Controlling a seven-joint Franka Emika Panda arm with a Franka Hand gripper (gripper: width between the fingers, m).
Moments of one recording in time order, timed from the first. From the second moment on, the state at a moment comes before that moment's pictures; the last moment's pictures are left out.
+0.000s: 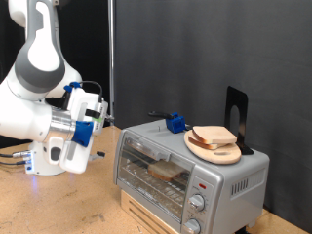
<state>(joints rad) -0.45 0.02 0.02 -2.40 1.13 1.68 -0.29</state>
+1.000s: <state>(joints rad) -0.43 0.32 0.07 -2.10 1.14 1.71 -0.22</state>
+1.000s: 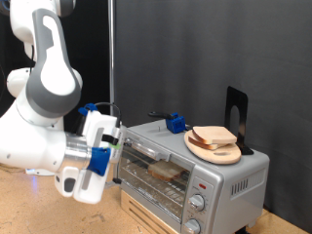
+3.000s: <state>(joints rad) -0.38 0.80 0.11 -1.59 1.20 1.79 -0.16</state>
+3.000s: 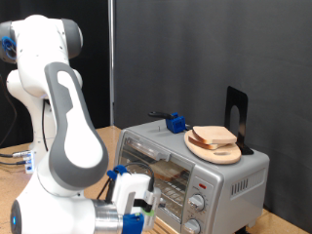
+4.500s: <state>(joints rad) -0.31 0.92 0.15 -1.49 1.22 1.79 -0.15</state>
